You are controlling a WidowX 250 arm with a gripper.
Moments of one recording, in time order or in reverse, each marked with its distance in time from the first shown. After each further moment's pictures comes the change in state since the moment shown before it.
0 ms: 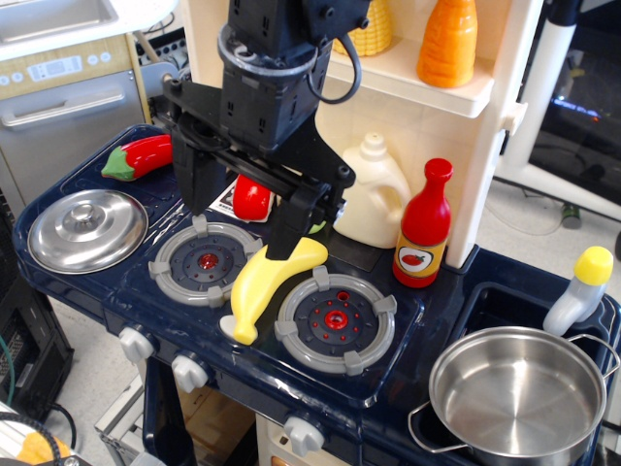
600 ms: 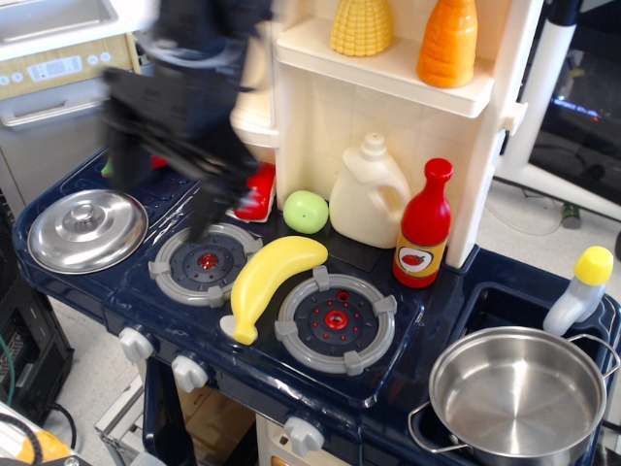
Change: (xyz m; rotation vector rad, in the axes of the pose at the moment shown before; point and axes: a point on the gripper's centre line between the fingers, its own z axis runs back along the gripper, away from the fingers) arm -0.001 0.055 -0.017 0.065 0.030 -0.092
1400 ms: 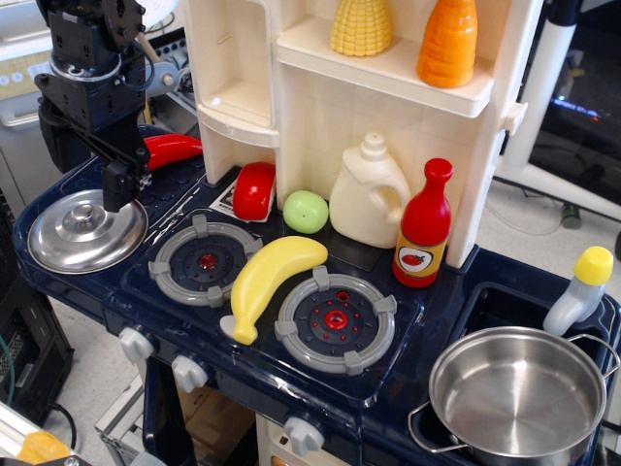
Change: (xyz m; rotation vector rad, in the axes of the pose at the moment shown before) arm 0.030 0.087 -0.078 0.016 -0.047 -0.042
